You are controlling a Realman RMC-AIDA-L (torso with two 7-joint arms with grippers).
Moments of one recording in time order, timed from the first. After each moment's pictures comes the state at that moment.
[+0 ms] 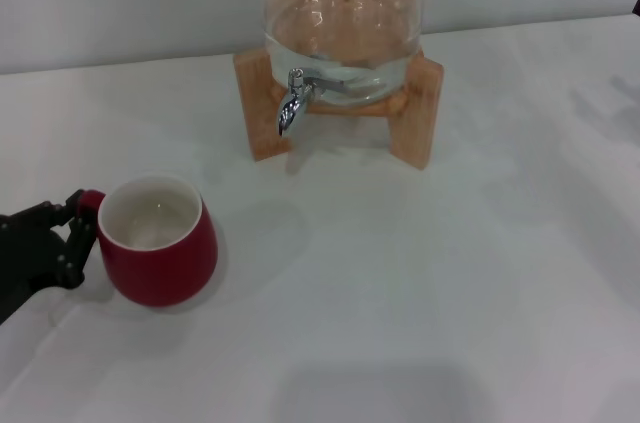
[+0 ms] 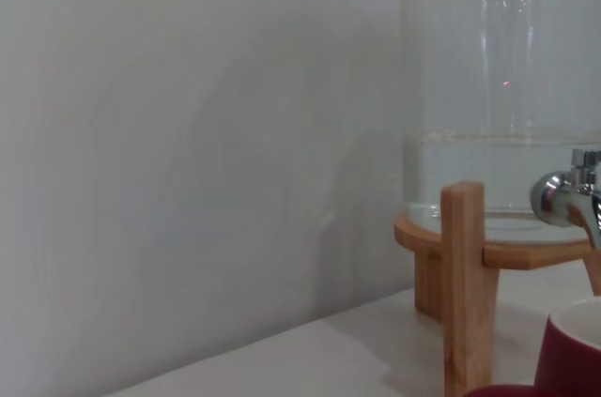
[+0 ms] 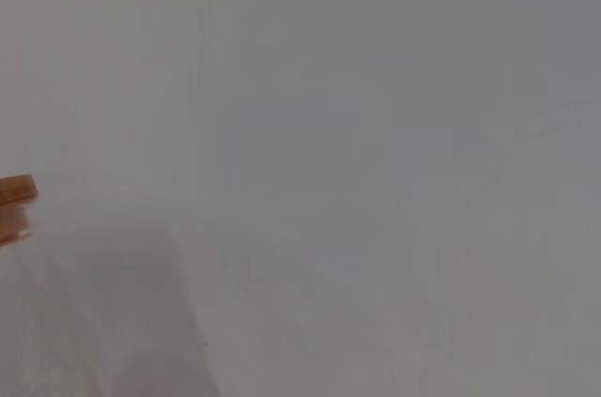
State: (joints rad) left arm -0.35 -2.08 0.86 0.32 -1.79 -1.25 2.45; right arm 0.18 2.01 -0.83 -0.92 1.83 1.04 -1.59
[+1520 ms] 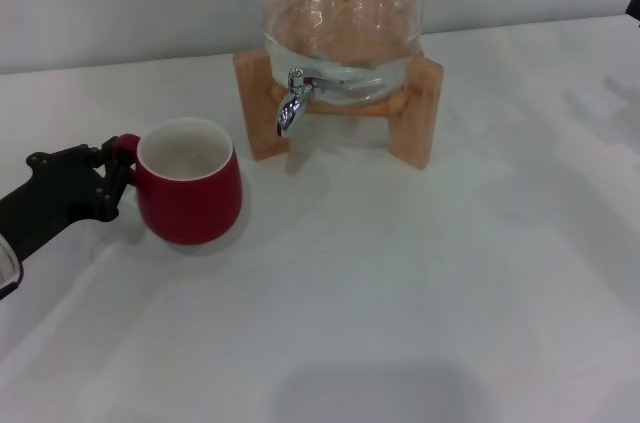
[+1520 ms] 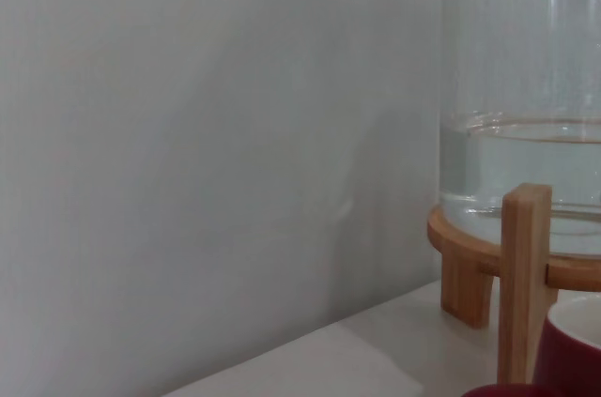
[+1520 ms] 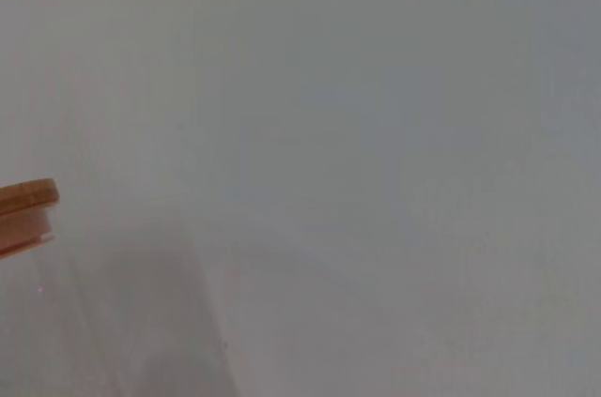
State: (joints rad) left arm -0.52 -2.08 0.90 0.32 -1.77 -1.05 2.33; right arm 0.19 2.01 -0.84 -0.92 1.84 1.06 -1.59
